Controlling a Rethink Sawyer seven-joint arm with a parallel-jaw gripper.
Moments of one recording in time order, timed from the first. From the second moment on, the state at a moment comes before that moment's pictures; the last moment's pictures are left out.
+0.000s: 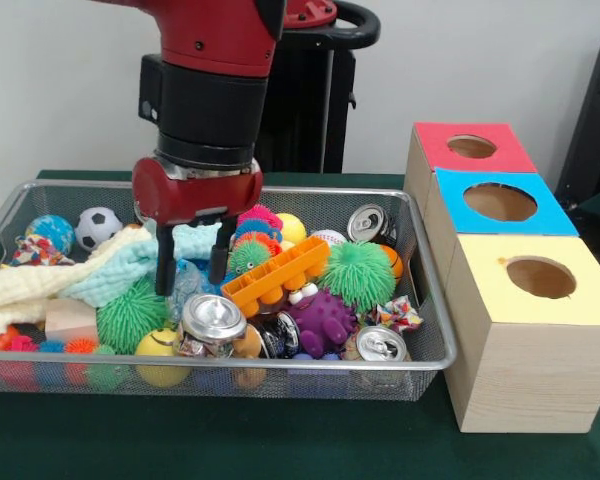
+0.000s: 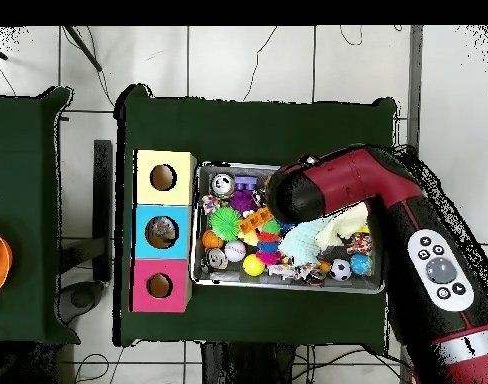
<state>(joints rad) -0.78 -0.64 0.79 1.53 -1.02 0.82 1.40</state>
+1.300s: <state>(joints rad) -0.82 -0.66 0.66 1.53 -0.89 1.04 1.40</state>
